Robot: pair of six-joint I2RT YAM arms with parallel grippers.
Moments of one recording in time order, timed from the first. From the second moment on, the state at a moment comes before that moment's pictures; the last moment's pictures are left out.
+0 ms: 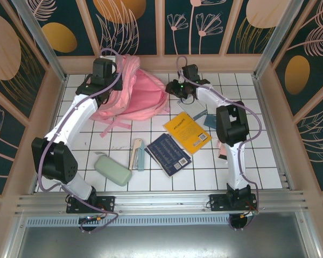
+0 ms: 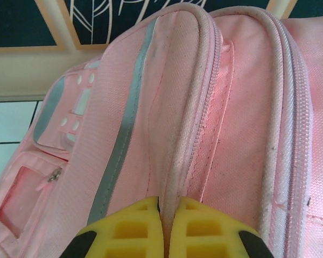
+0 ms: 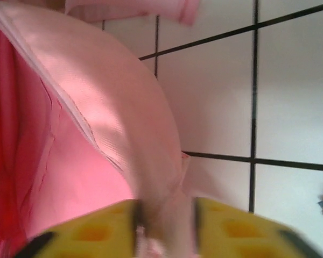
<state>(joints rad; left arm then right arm) -0.29 1.63 1.51 -0.46 -0.18 -0.18 0.38 2.24 1.85 -0.39 -0.42 0.60</state>
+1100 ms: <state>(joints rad) -0.29 1.61 1.13 -0.10 0.13 -0.47 0.65 0.87 0.36 -0.46 -0.32 1.14</state>
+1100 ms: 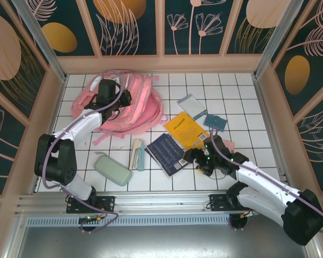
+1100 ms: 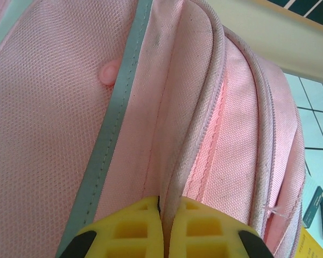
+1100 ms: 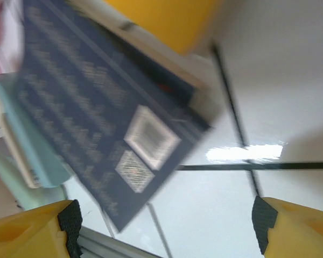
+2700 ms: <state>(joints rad) -0.33 1.60 1.13 -0.09 0.15 -0.45 0.60 0.71 0.12 -0.05 -0.38 1.24</state>
